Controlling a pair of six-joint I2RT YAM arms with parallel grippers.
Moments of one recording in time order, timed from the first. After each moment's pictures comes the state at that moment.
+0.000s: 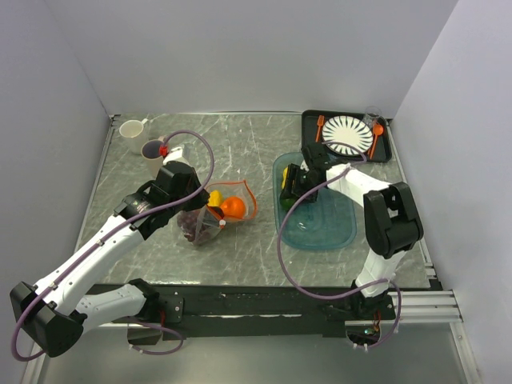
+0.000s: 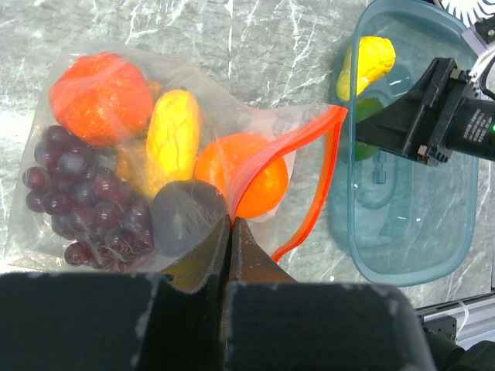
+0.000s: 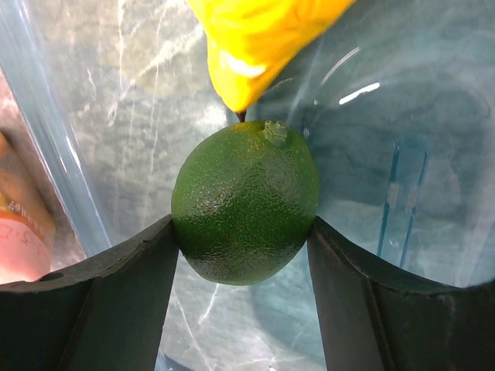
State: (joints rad) left arm -0.62 1.04 1.02 -0.62 -0.22 -0.75; right arm 0.33 1.77 1.17 -0.48 -0.21 0.53
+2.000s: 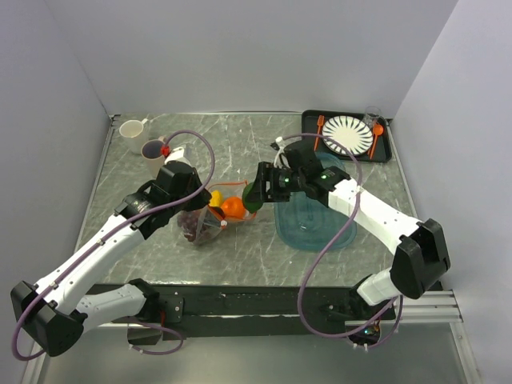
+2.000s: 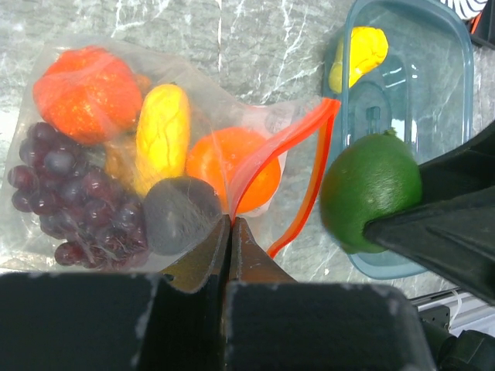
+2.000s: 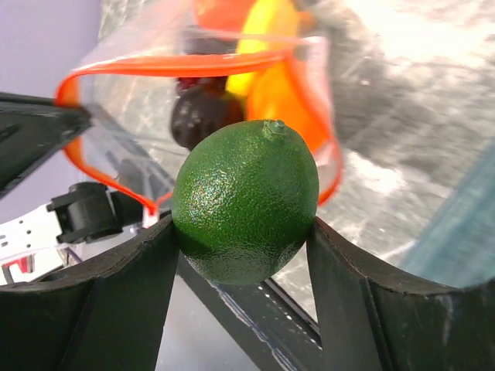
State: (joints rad) left arm -0.62 1.05 1.02 -0.61 -0.19 -0.75; right arm 0.61 1.45 1.17 -0.43 -0.41 0.61
